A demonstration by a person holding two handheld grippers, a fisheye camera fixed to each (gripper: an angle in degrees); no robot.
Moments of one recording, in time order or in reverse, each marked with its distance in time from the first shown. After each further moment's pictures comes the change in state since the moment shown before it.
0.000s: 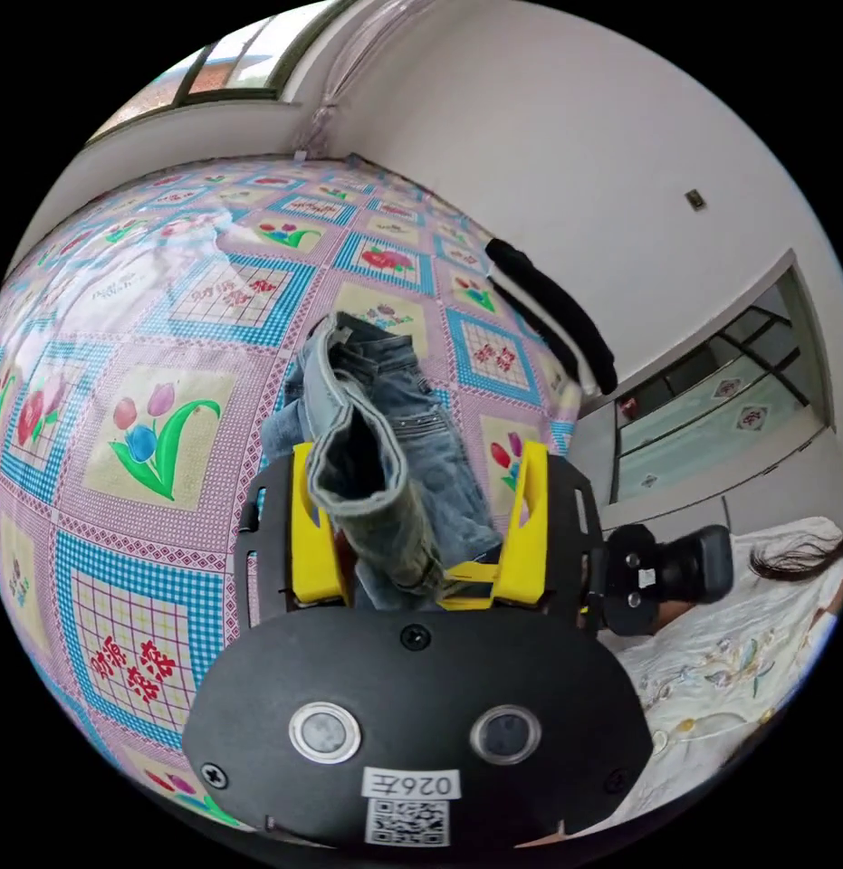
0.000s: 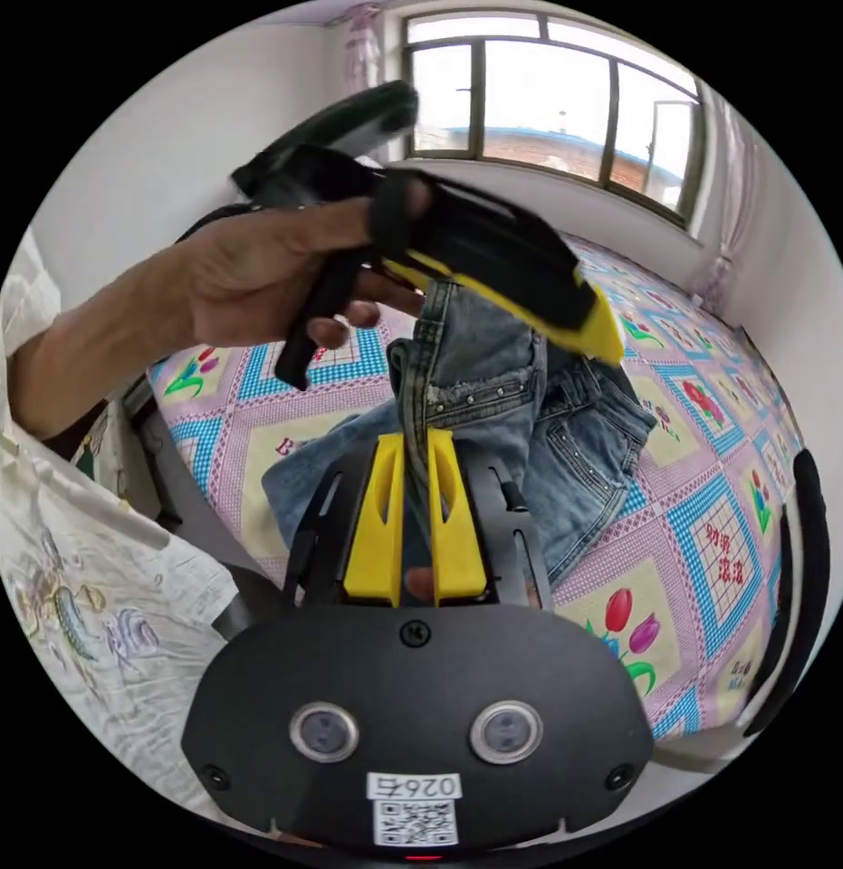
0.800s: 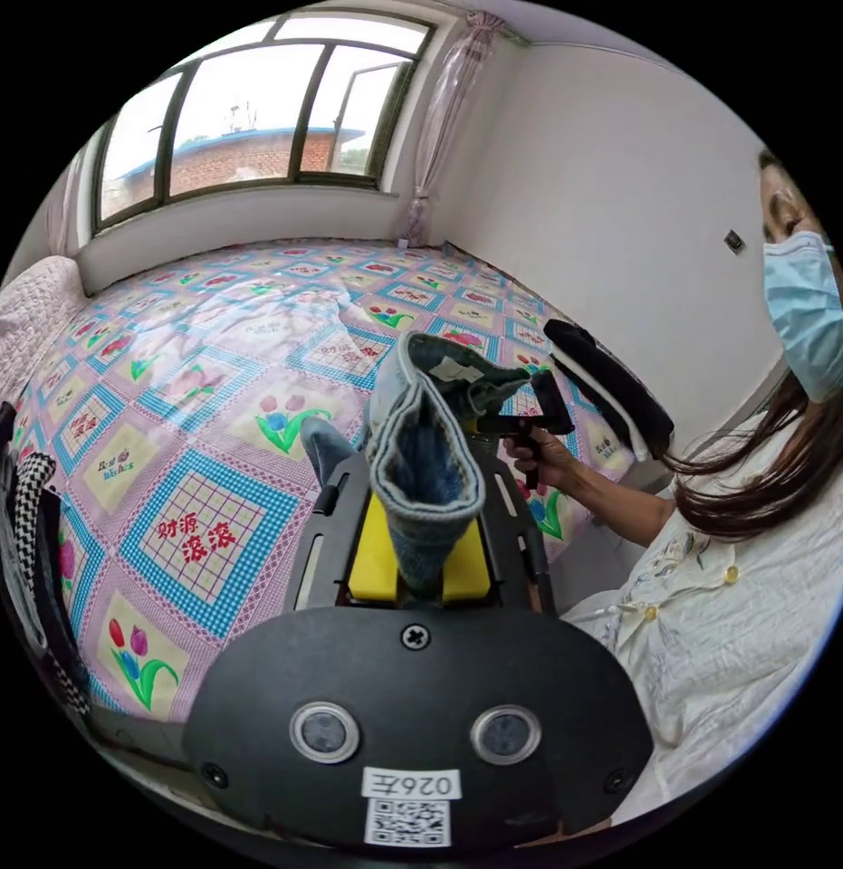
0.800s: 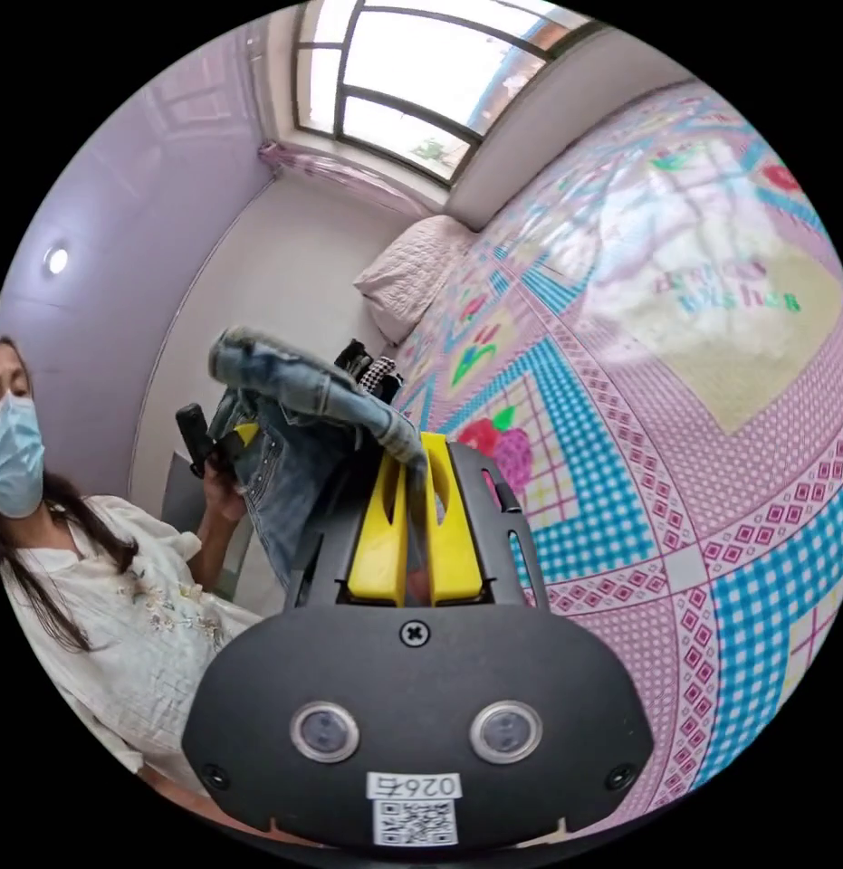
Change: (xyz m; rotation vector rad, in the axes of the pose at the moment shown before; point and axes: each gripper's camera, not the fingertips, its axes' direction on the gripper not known) left arm 0.085 0.090 -0.112 0.349 -0.320 -0.136; right arm 0.314 0.076 0.018 0.115 -0.944 0.337
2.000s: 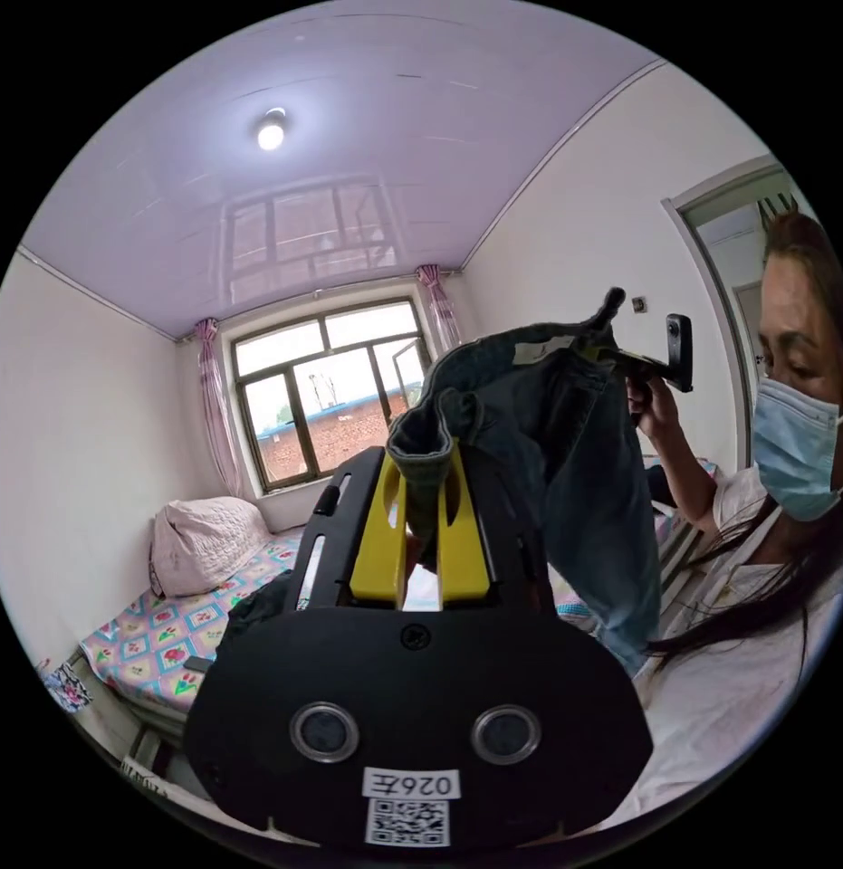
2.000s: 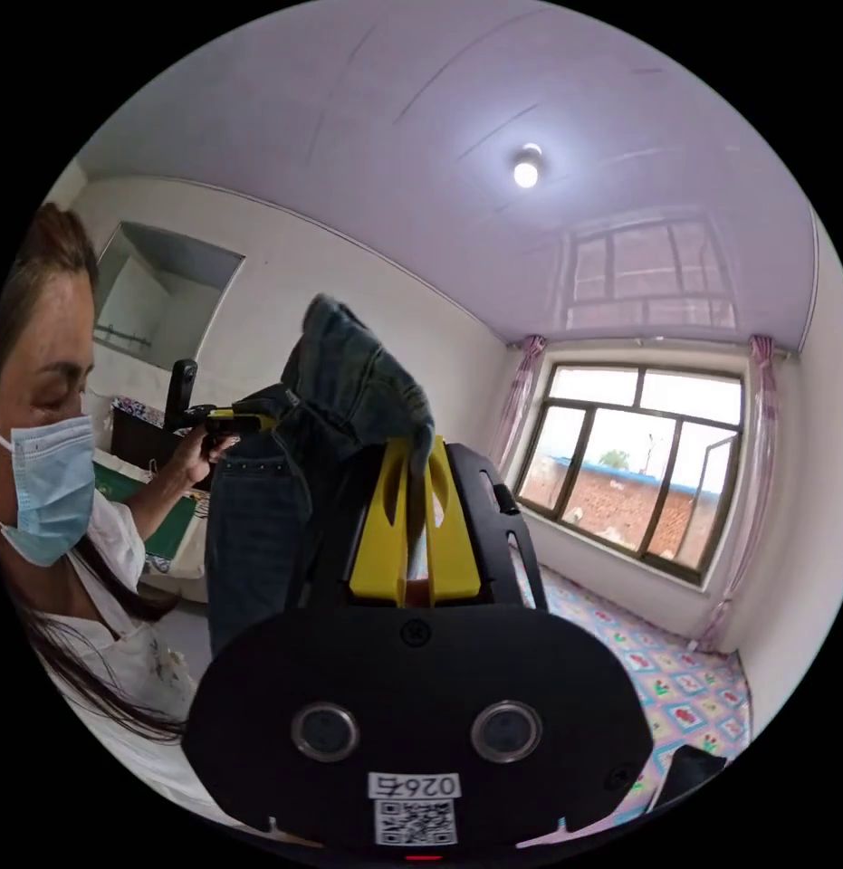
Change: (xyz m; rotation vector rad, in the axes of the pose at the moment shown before) left arm 0.386 0.237 -0.554 0.784 -0.469 0.352; right arm -0.862 0.380 -0.072 0.531 0.449 -1.212
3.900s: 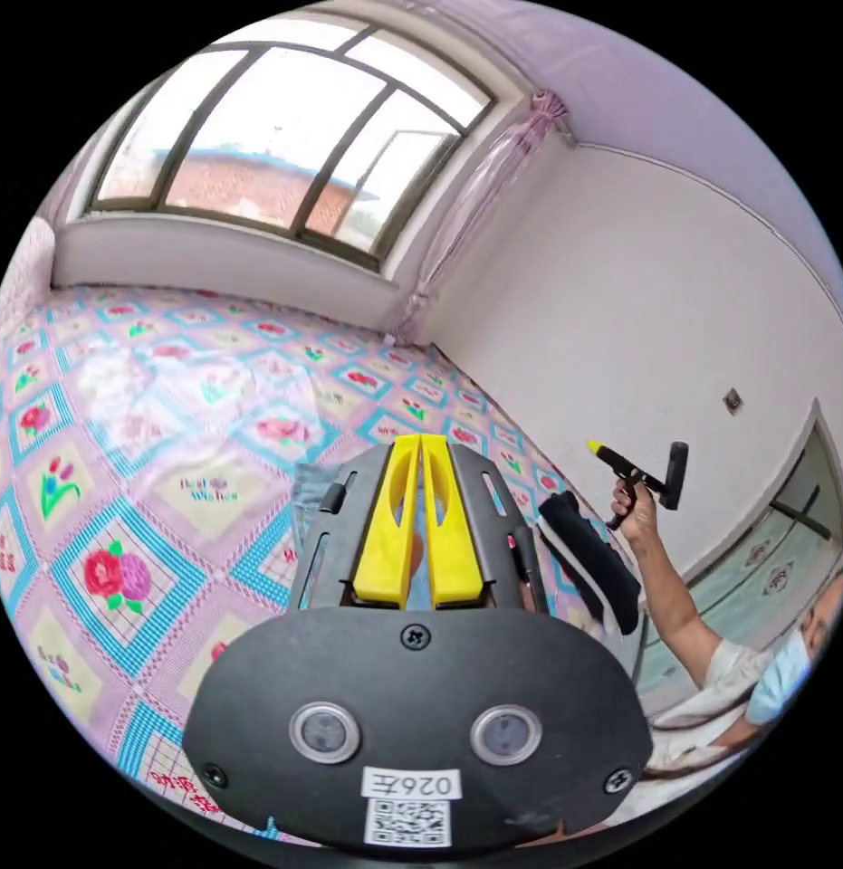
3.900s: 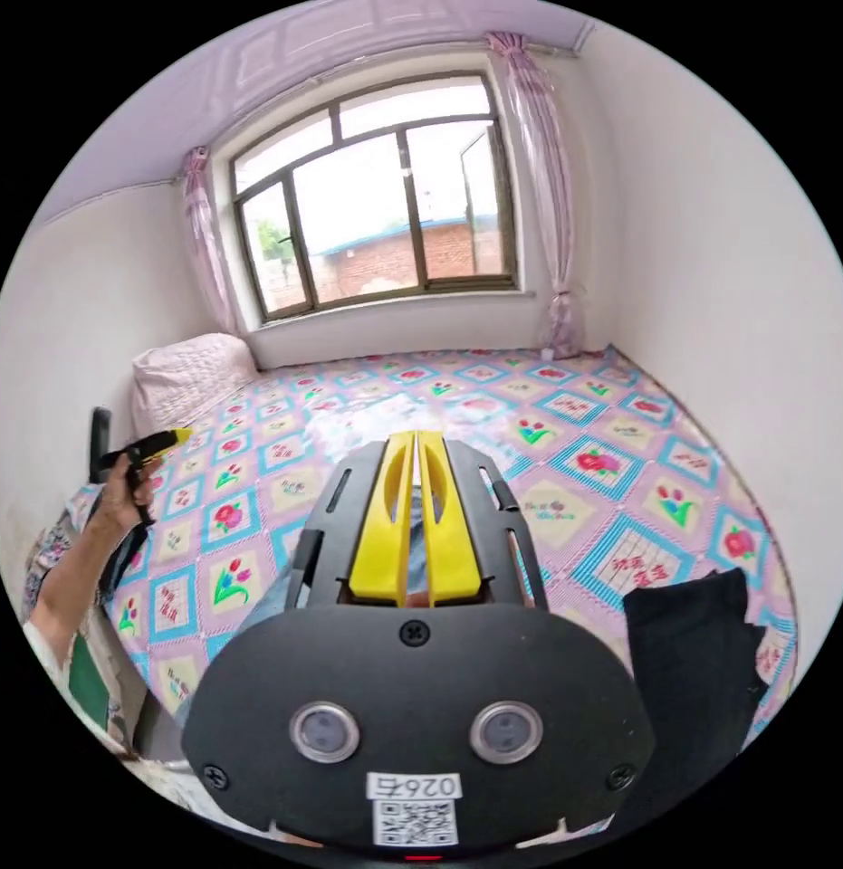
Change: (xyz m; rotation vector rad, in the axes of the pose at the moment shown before) left arm -0.166 0.352 0.964 -0.538 0.611 -0.627; right arm 0.663 0.413 0.365 -0.682 0.538 0.669
